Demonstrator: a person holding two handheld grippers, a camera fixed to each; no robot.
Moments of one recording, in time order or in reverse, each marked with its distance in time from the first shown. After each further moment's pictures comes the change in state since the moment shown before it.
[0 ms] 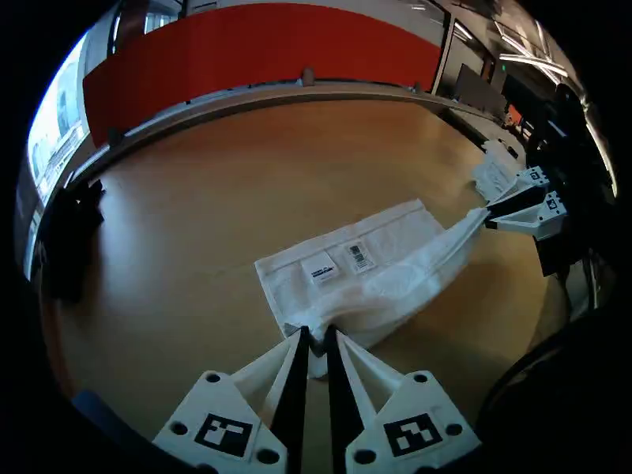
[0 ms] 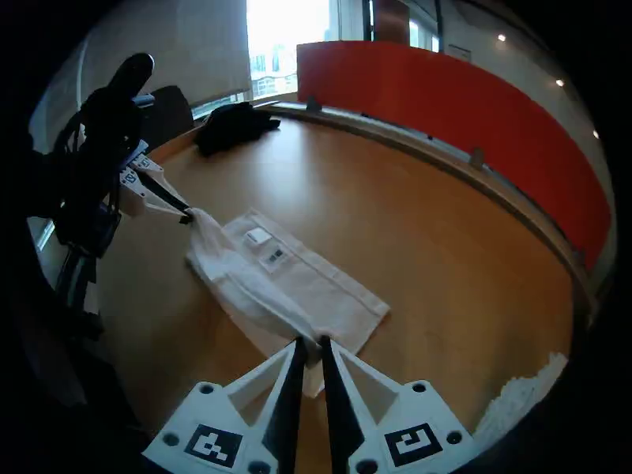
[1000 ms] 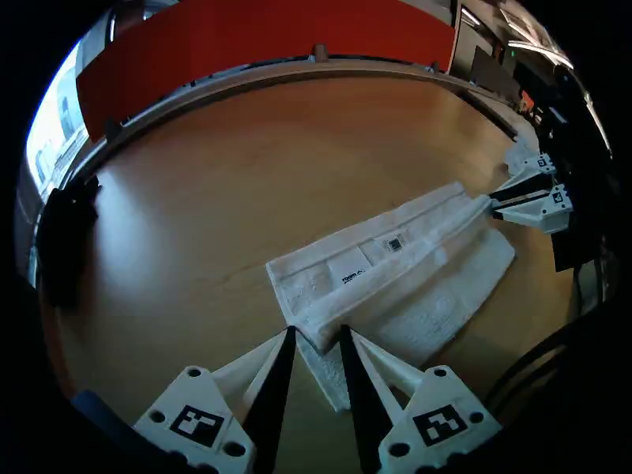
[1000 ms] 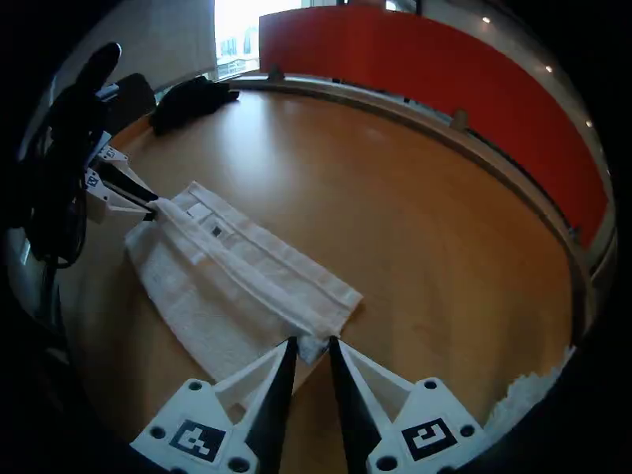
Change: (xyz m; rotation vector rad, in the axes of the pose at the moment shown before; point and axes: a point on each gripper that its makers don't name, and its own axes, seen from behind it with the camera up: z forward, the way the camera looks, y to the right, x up) left arm -0.006 -0.027 0.055 0.076 -0.063 0.022; right arm -0.026 0.050 0.051 -0.115 -0.097 0.065
